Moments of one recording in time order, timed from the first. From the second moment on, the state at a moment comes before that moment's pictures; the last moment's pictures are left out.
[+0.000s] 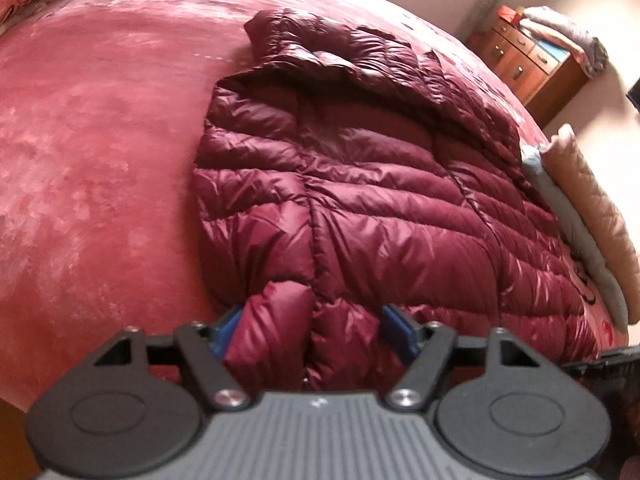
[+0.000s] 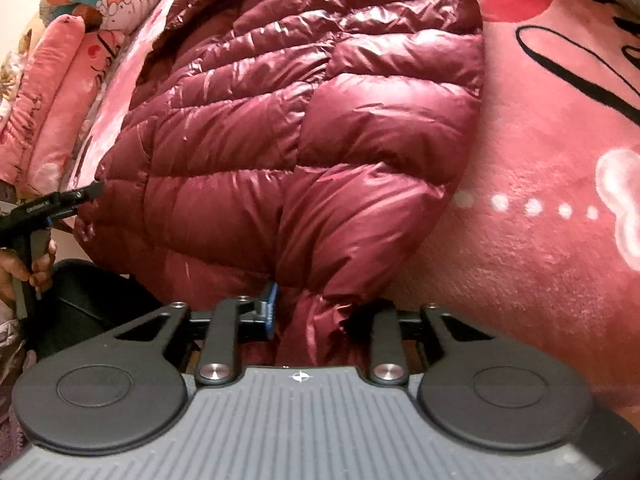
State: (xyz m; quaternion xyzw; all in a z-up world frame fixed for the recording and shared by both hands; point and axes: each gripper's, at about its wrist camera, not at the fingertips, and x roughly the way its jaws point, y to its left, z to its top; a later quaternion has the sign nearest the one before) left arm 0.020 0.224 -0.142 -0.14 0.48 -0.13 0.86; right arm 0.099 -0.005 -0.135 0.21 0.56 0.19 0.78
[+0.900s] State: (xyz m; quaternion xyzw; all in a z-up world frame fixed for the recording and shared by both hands) left arm 0.010 0.200 -0.134 -0.05 0.47 -0.11 0.87; right arm 0.110 -0.003 -0.143 0.25 0.56 0.16 0.78
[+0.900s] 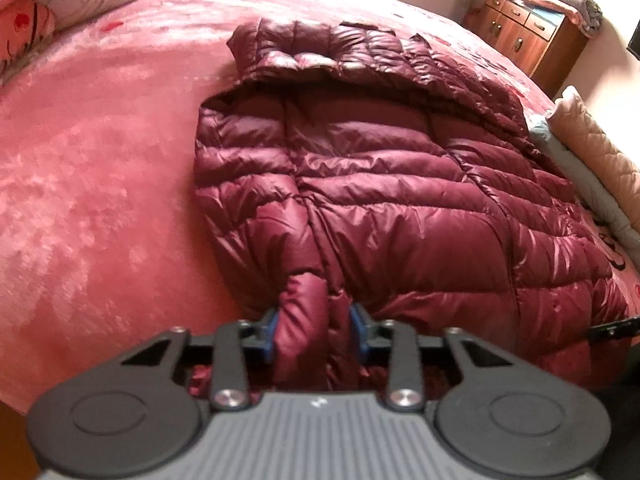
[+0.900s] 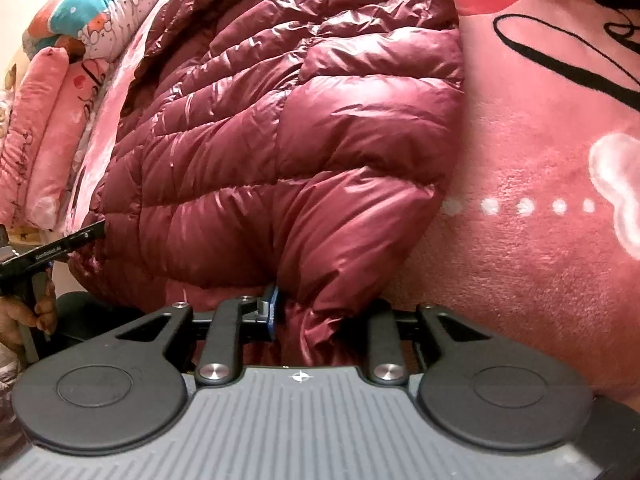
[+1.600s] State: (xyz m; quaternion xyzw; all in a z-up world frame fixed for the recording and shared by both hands) left arm -0.012 0.175 -0.097 0.01 0.40 -0.08 0.91; right arm 0.086 -0.021 -0.112 0.27 0.44 0.21 0.83
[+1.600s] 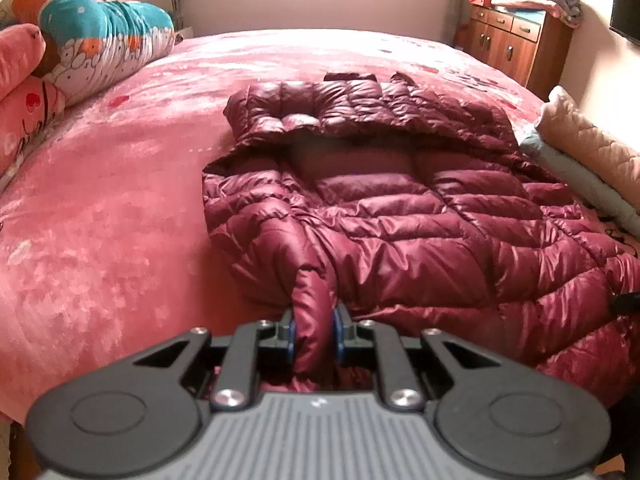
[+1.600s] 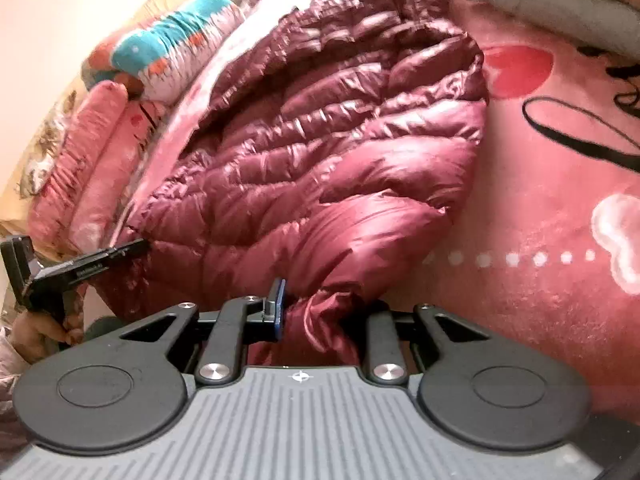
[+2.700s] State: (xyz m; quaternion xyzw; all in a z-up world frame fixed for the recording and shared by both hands) left arm -0.023 0.205 -0.070 -0.04 0.37 -0.10 0.92; right arm 0.070 -0.045 -0.107 0.35 0.40 0.19 0.82
